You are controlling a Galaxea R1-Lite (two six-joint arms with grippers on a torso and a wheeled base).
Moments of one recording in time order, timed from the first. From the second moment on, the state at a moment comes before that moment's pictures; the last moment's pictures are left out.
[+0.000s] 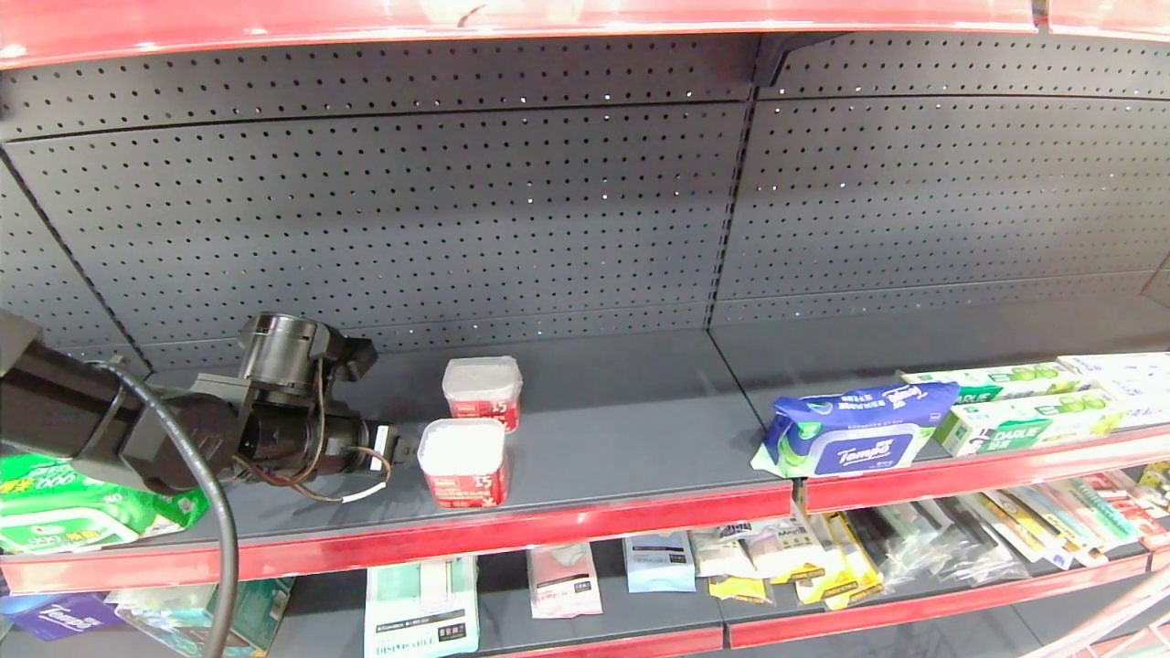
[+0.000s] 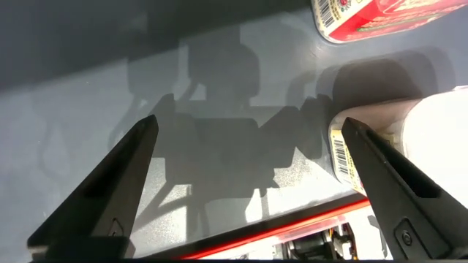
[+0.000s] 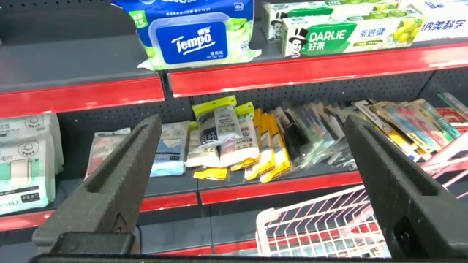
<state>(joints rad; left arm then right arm) -0.19 1.90 -0.83 -0.24 -0.03 -0.04 -0.06 0.08 0.00 0.00 0.02 0.00</state>
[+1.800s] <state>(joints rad) -0.20 1.88 -0.81 -0.24 -0.03 -0.03 -0.06 0.08 0.00 0.00 0.02 0.00</state>
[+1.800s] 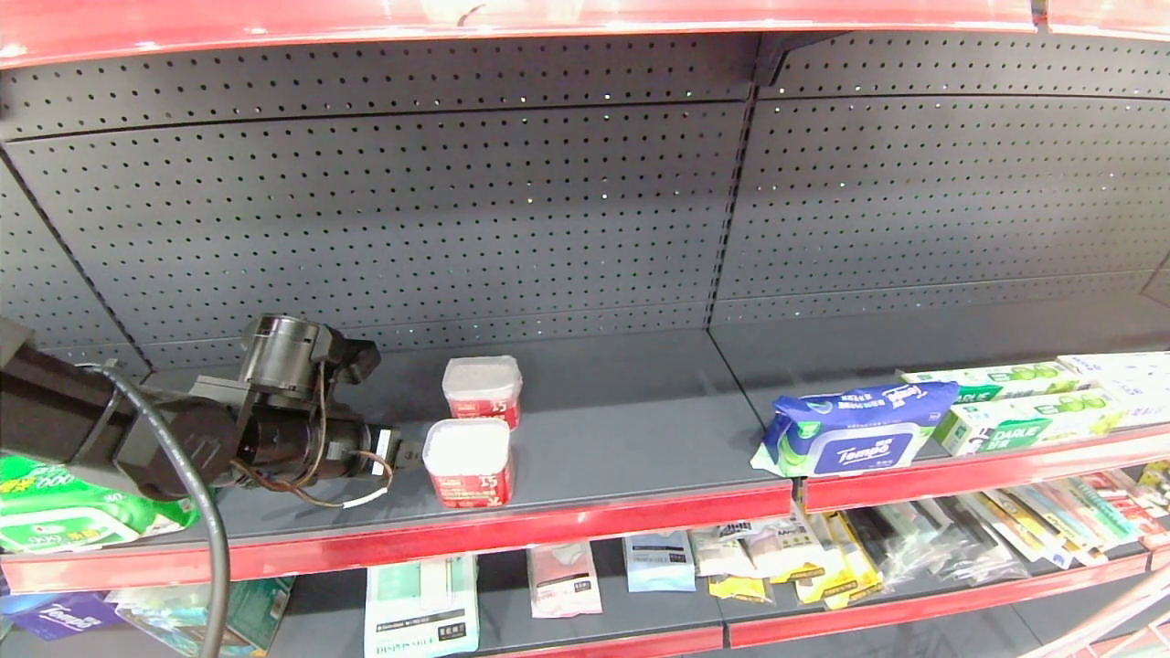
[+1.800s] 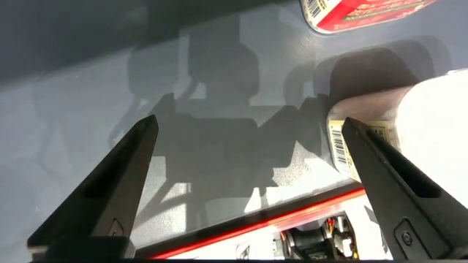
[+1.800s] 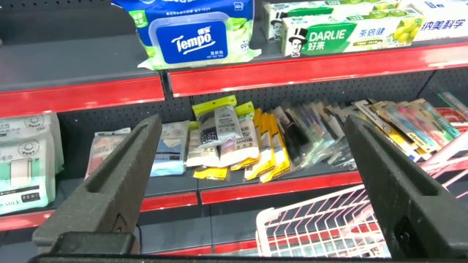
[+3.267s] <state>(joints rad) 0.03 0.02 -0.09 0.12 0.06 -0.03 -0.06 0.08 0.00 0.00 0.03 0.00</state>
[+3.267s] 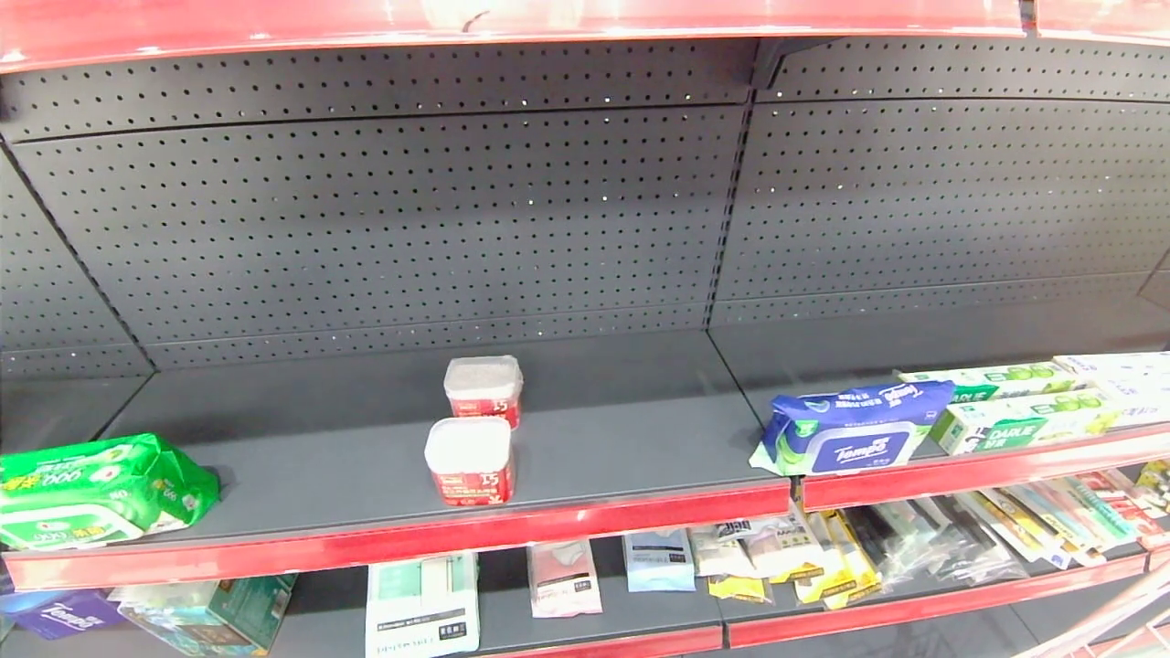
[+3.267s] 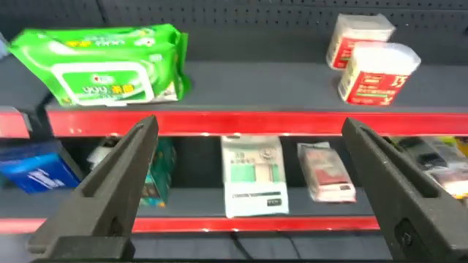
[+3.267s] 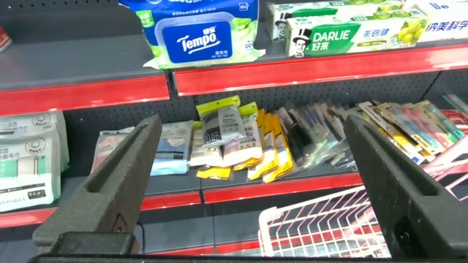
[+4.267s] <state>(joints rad) 0.03 0.00 -0.02 0.02 0.08 0.02 -0.06 0.08 0.00 0.00 0.03 0.00</state>
